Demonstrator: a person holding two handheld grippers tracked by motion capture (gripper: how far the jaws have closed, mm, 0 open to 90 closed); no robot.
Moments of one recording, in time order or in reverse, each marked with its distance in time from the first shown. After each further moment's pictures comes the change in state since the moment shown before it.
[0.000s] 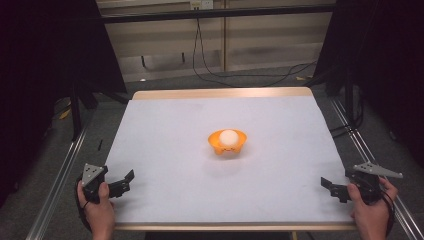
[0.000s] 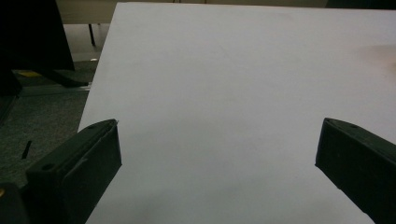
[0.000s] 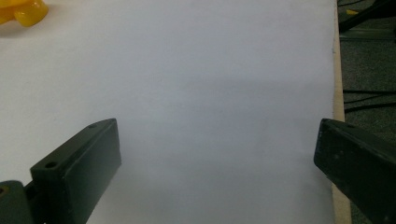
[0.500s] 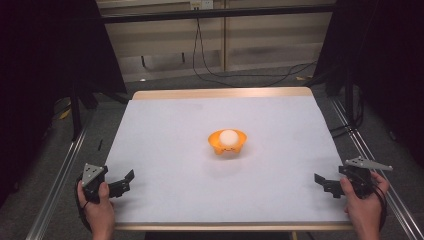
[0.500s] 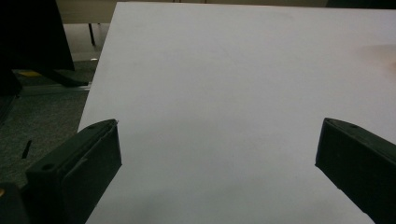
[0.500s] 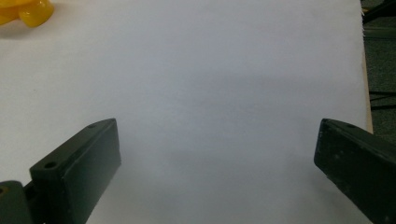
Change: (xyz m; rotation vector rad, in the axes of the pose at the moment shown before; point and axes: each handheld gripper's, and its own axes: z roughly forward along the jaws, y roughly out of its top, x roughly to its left) left arm 0.000 0.000 0.000 0.001 0.005 0.000; right arm 0.010 0.013 0.012 0.032 0.012 -0.013
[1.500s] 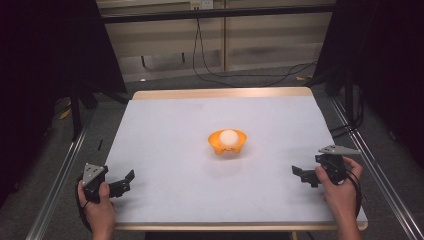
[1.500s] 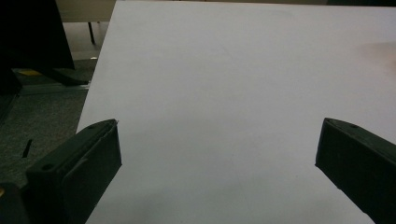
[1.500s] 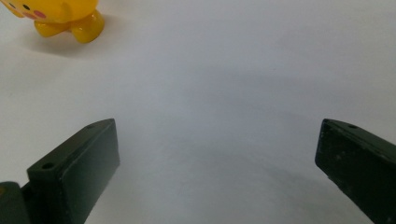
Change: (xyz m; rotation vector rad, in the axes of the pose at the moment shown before) left arm -0.001 0.000 0.001 0.006 -0.003 -0.001; right arm 0.046 0.038 0.030 0.032 0.082 -0.066
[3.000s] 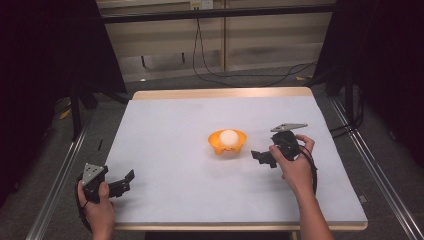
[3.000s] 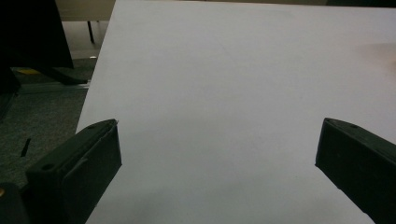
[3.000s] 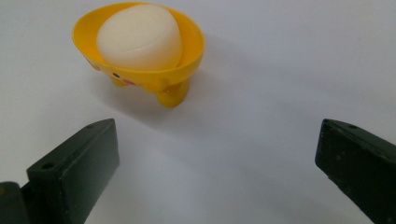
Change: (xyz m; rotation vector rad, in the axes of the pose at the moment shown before) left arm 0.001 0.000 0.000 0.000 -0.001 -0.003; right arm 0.079 0.076 0.065 0.065 0.109 -0.101
